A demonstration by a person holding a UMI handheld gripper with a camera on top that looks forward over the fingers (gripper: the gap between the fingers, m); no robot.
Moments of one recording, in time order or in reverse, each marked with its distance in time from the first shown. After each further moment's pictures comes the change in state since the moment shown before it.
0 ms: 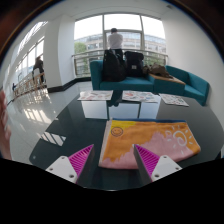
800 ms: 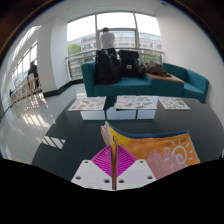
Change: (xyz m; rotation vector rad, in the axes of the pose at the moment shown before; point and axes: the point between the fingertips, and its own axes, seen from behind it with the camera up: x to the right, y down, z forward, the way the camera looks) arm 0.027 -0.058 0.057 -0.009 0.020 0.059
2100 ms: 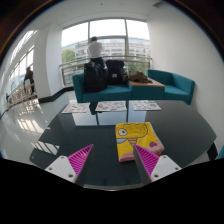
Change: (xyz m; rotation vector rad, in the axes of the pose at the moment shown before) arm 0.099 0.018 -0.151 0.070 0.076 0.021
